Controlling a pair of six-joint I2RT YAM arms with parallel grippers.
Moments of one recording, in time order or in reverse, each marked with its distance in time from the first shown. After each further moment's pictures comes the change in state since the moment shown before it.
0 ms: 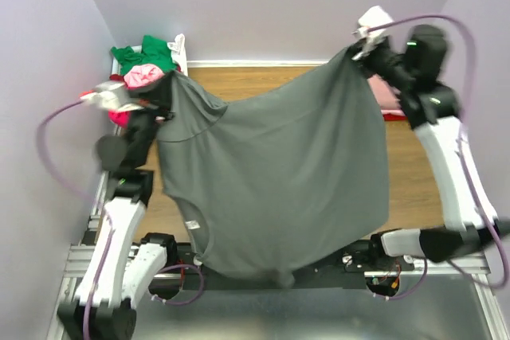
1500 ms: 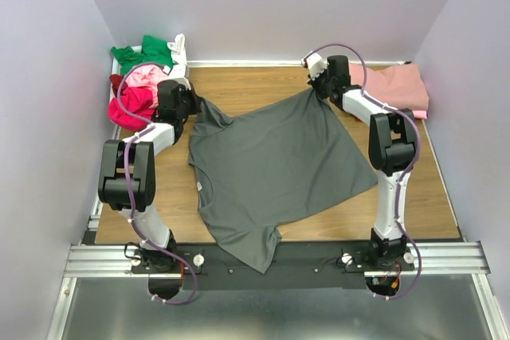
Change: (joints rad) left arm 0.039 1.041 0.117 -0.088 0.018 0.201; right arm -0.002 0.905 -0.108 0.454 0.220 -0.014
